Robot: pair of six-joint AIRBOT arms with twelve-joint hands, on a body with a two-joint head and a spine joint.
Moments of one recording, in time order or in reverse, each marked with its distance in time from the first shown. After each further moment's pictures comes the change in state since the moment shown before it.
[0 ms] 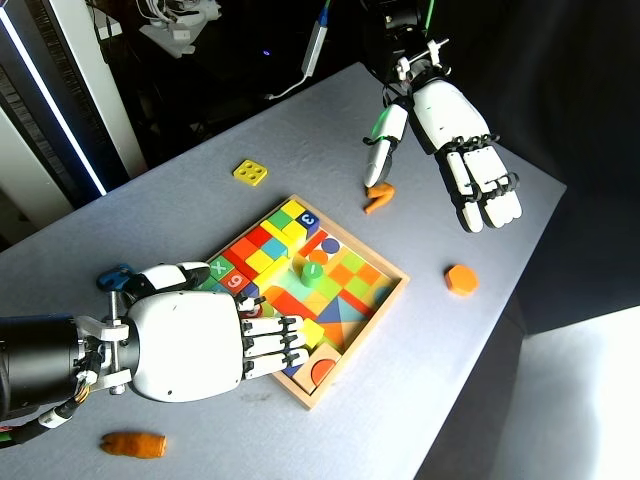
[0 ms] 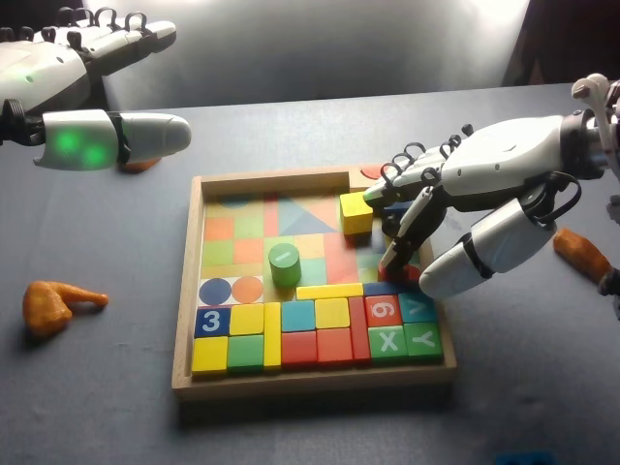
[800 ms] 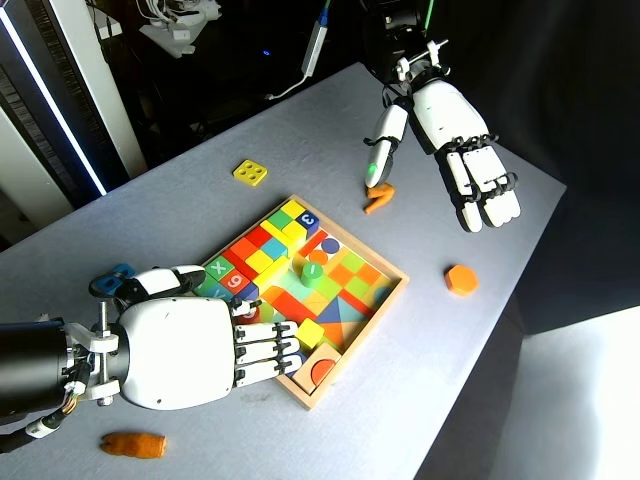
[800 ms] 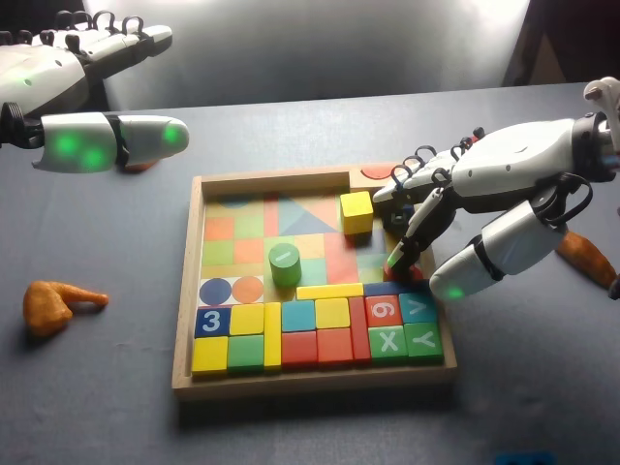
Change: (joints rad) left arm 0.010 0.000 0.000 -0.006 -0.005 0.000; right arm -0.012 0.019 -0.008 0.001 0.000 0.026
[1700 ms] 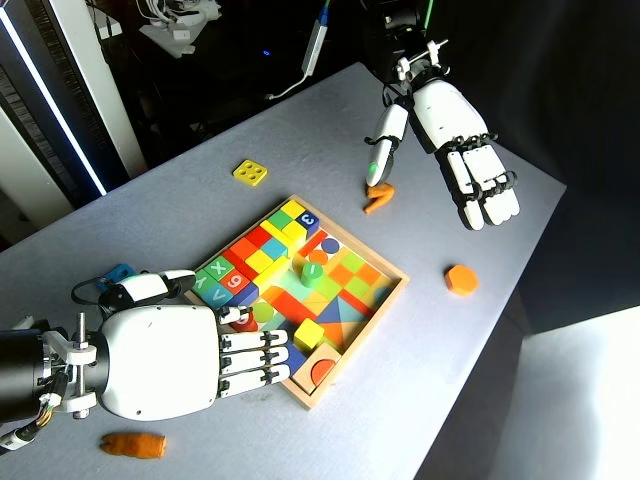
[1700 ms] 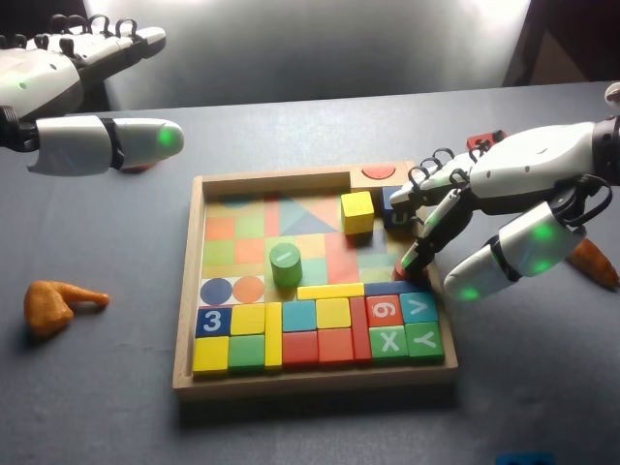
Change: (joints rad) left arm 0.016 0.005 -0.002 -0.015 -0.006 0.002; right arm -0.025 0.037 -0.021 0.011 -0.004 0.020
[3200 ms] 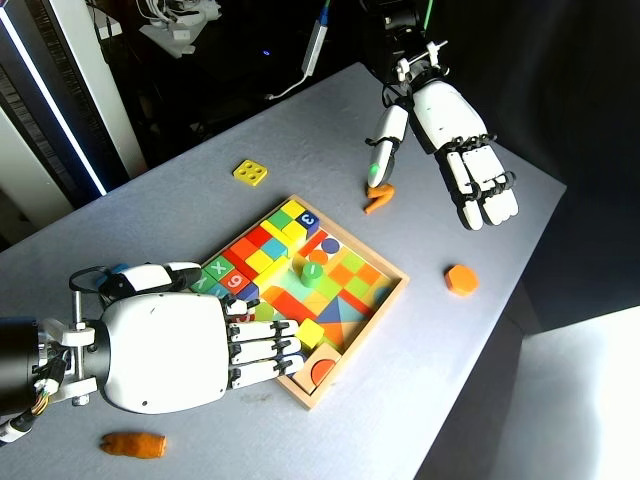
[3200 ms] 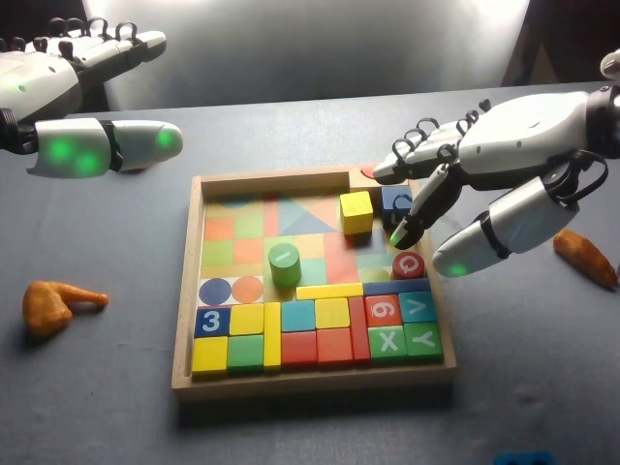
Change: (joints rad) left arm 0.007 0.000 0.000 -0.008 -0.002 0.001; right arm 0.080 0.005 -0.015 -0.003 0.008 -0.081
